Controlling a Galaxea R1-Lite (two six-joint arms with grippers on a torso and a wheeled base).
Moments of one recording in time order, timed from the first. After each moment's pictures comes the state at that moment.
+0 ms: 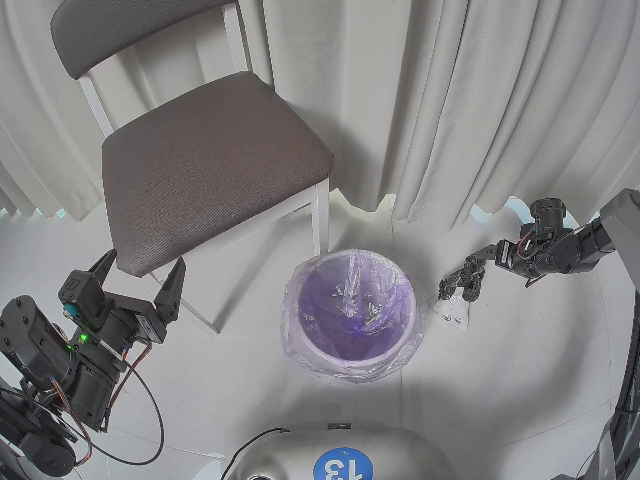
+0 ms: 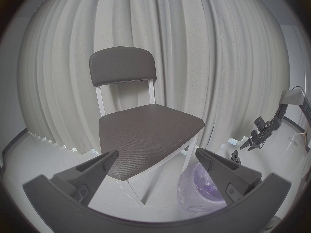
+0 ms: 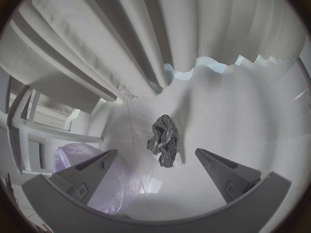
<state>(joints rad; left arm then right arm) -0.54 1.53 -0.10 -1.55 0.43 0.12 -0.07 2.30 -1.32 -0.32 0.19 0.34</state>
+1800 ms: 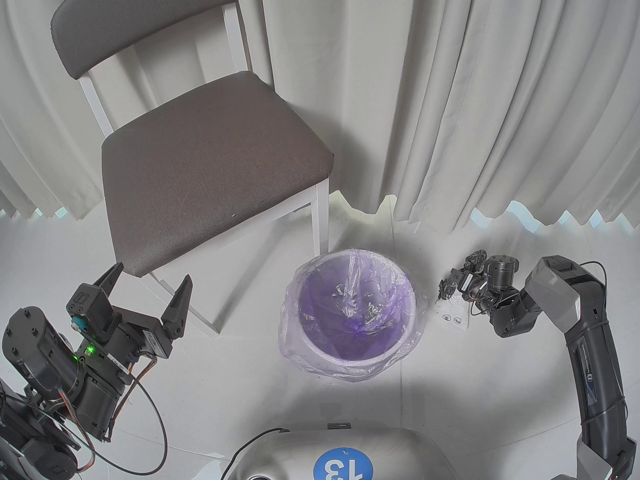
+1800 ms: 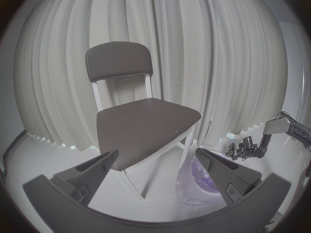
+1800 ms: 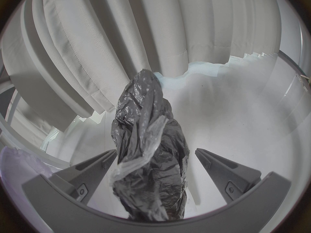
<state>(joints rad) -0.57 1.55 -0.07 -1.55 0.43 0.12 0.03 2.81 -1.51 -0.93 -0.09 0.46</state>
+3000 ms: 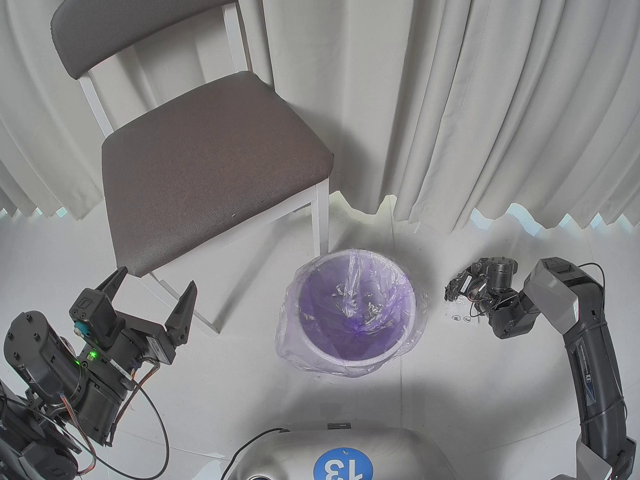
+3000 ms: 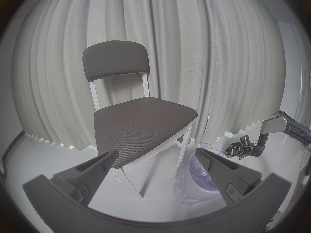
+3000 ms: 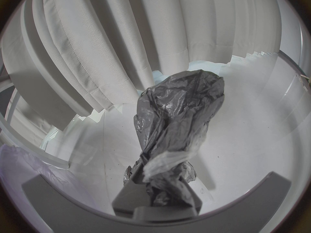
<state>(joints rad) -0.58 1.56 -0.06 -1.55 0.43 0.12 0.03 2.82 -1.52 -0.93 -0.09 0.46</state>
